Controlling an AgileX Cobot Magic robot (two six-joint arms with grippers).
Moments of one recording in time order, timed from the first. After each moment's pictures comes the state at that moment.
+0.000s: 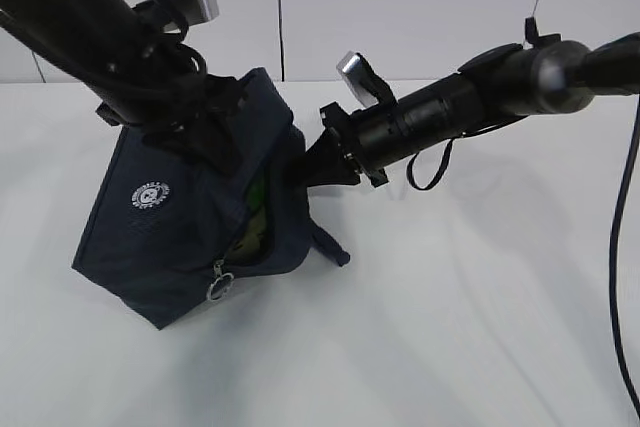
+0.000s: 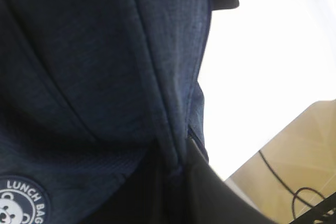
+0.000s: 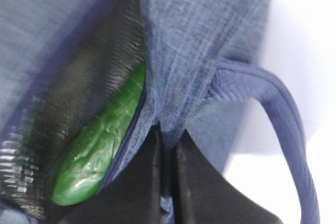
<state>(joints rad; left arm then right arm) -0.46 1.78 -1.38 -0.53 0.95 0.23 0.23 2.37 -1.73 1.28 1.18 -0.82</state>
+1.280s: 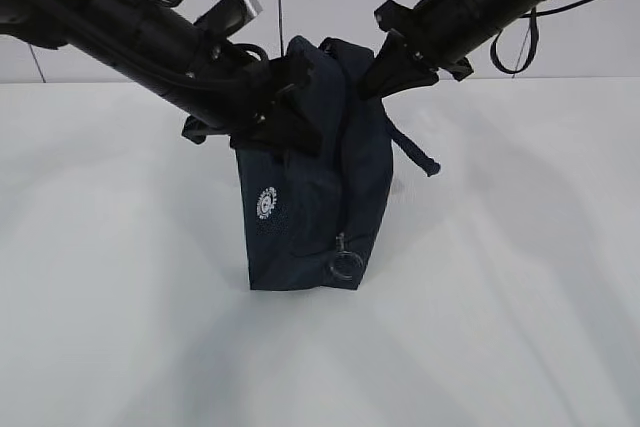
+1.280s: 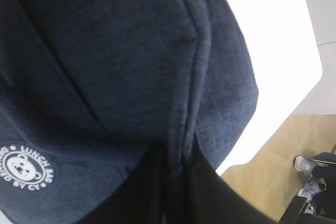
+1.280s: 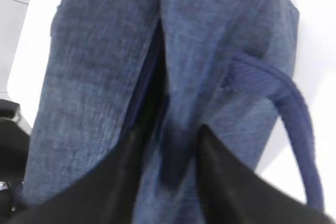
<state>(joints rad) -0.48 1.89 -1.38 -0.93 0.79 0.36 0.17 2.18 -1.95 0.82 1.22 -0.48</state>
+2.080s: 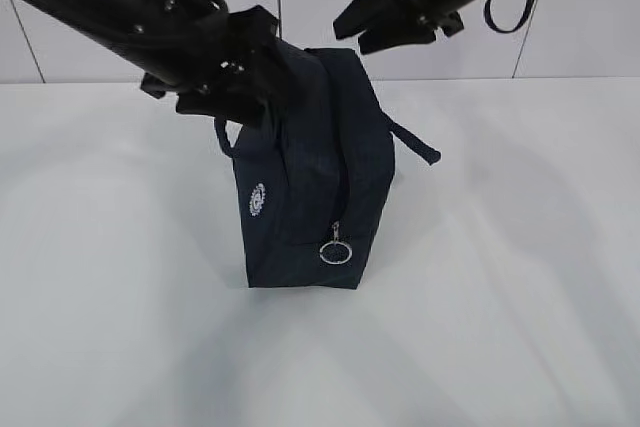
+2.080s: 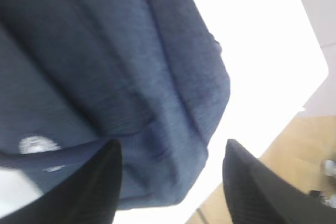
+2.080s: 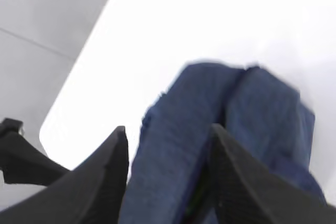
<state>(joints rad) -0.45 1.76 -1.38 -0.82 0.82 0.35 0.17 2.18 -2.08 0.90 1.22 -0.47</state>
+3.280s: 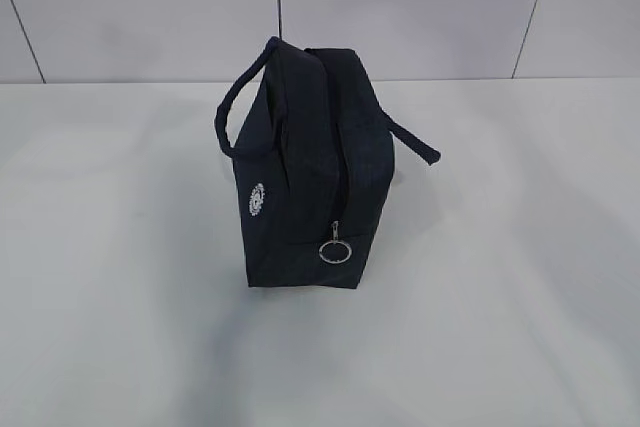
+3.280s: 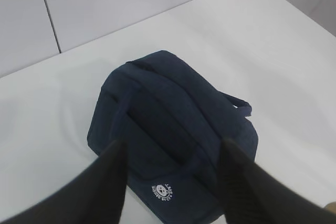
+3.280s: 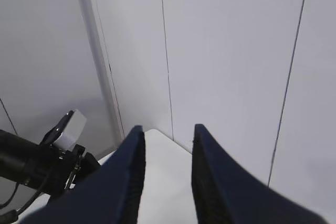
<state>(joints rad) -0.42 1.37 -1.38 -0.45 0.73 0.34 0.17 1.66 -2.60 0.73 1.27 -0.35</state>
